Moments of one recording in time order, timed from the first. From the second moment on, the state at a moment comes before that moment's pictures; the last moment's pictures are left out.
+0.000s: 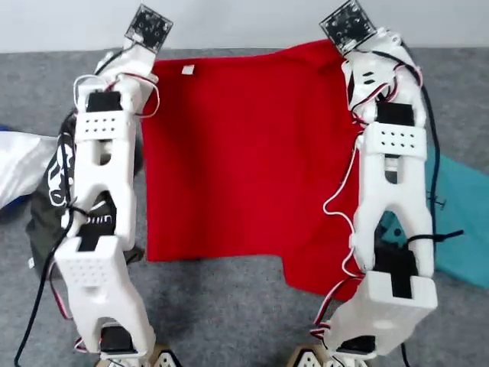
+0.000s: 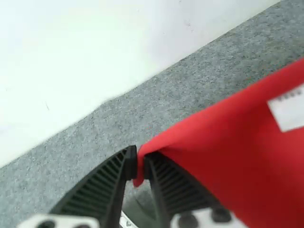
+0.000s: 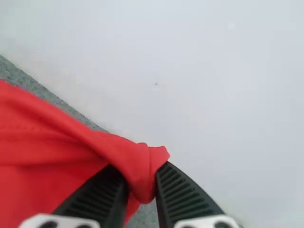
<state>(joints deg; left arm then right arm) -6.9 31.2 -29.0 48.4 -23.6 3.5 11.2 -10.2 21.8 43.6</state>
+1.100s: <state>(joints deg) -2.2 14.4 -5.7 97.9 -33.5 3.6 1.9 -10.2 98.6 45.2</state>
